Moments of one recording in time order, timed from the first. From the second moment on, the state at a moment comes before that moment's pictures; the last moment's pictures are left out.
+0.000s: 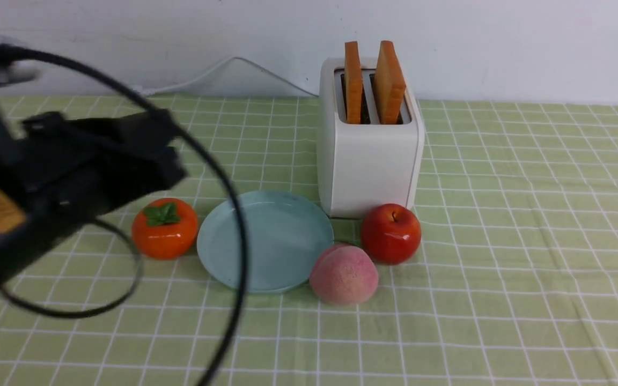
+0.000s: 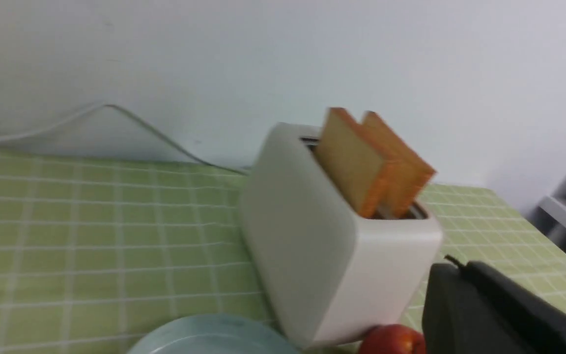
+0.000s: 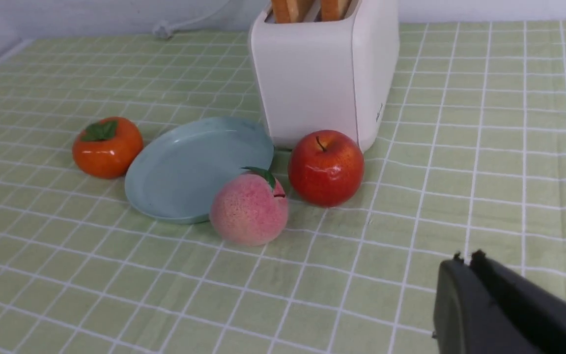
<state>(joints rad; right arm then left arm) 0.07 0.37 -0.49 0.56 0.59 -0.35 -0.50 1.11 -0.67 -0.07 -0.32 -0.25</state>
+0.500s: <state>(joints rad) 0.07 0.37 -0.50 0.58 0.58 -0.43 -0.56 1.90 -1.19 -0.02 -0.60 -0.25</state>
